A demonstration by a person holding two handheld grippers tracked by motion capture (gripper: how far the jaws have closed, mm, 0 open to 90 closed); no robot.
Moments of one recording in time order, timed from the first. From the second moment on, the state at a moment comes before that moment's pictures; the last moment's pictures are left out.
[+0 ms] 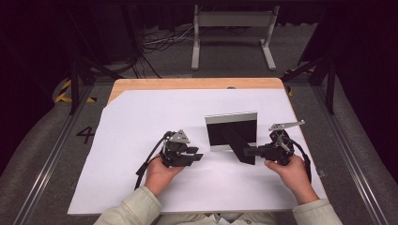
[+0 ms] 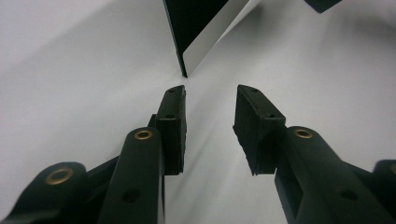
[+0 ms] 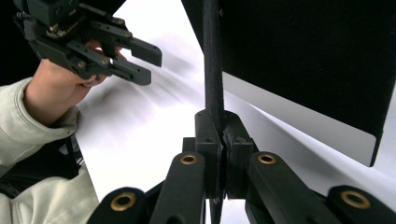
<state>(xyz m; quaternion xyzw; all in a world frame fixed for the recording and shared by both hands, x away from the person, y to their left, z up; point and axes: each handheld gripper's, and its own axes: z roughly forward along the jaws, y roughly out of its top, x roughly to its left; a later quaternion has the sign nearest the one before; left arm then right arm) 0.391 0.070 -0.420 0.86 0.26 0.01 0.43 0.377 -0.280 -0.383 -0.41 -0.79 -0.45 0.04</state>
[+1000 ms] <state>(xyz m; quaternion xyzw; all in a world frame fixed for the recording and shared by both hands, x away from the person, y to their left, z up) 0.401 0.079 -0.421 0.86 0.28 0.02 0.42 0.358 -0.288 -0.400 -0.40 -0.83 -0.38 0.04</state>
